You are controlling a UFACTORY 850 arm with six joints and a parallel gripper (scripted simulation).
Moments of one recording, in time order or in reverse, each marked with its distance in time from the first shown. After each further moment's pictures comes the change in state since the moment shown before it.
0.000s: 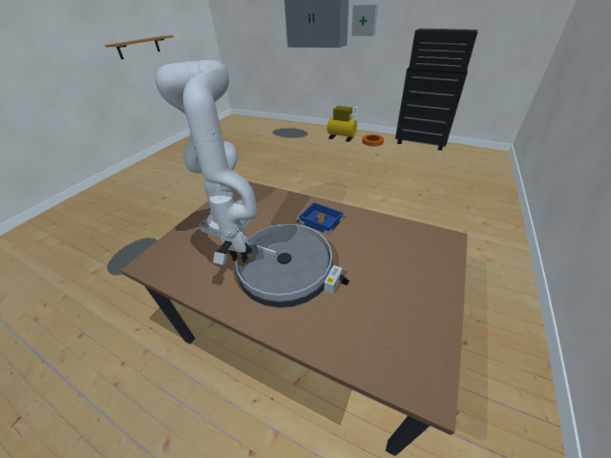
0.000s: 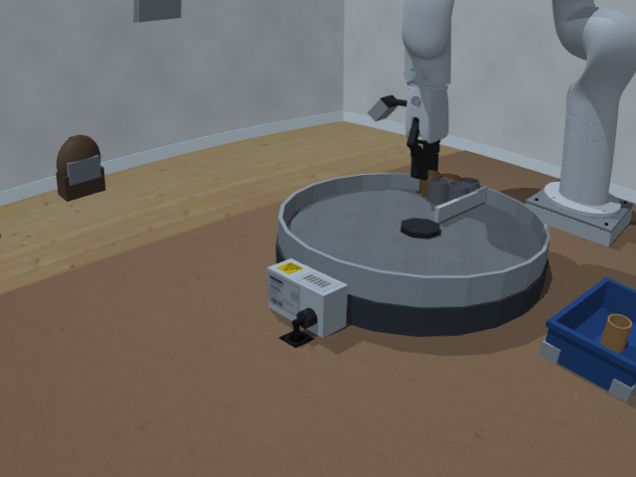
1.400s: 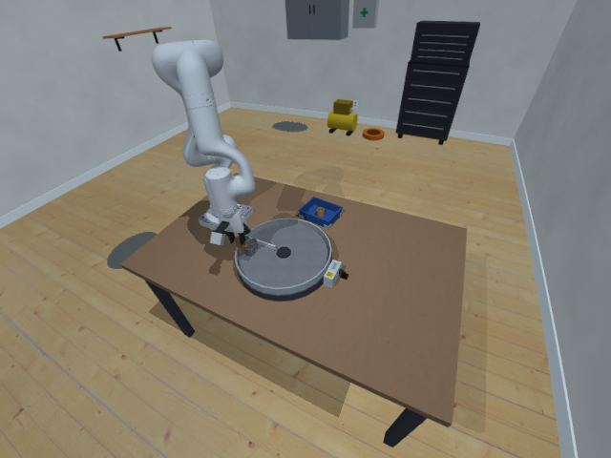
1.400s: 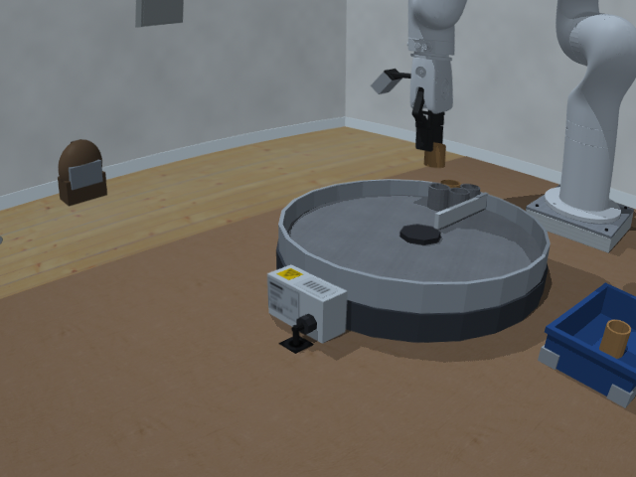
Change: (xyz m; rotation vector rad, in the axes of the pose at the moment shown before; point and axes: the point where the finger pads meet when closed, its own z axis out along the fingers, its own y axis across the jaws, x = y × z) arm -0.007 -0.004 -0.067 0.000 0.000 -0.020
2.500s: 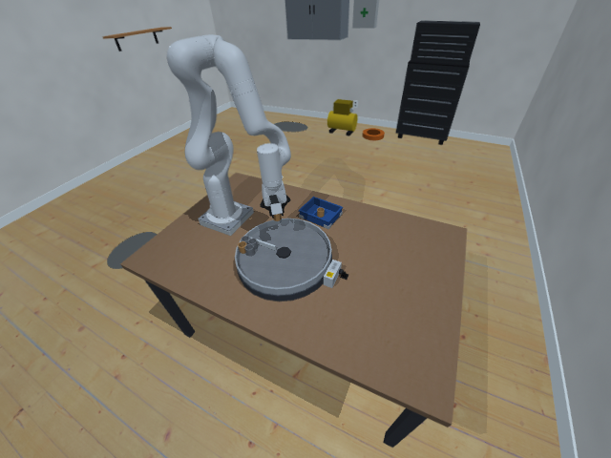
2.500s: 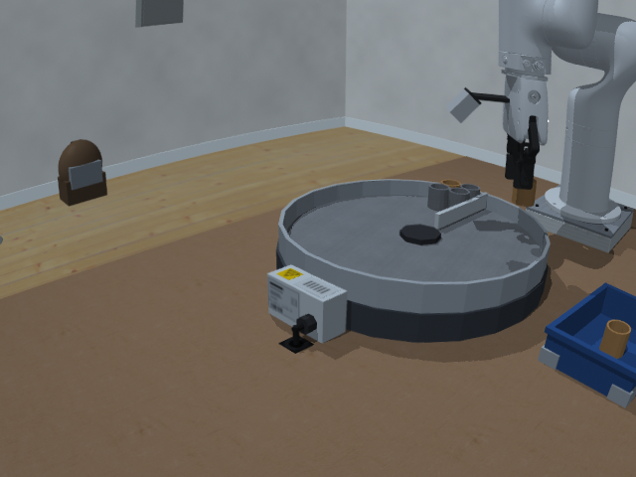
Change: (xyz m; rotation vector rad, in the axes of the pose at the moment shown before) arm -0.200 -0.107 0.000 0.001 -0.002 -0.547
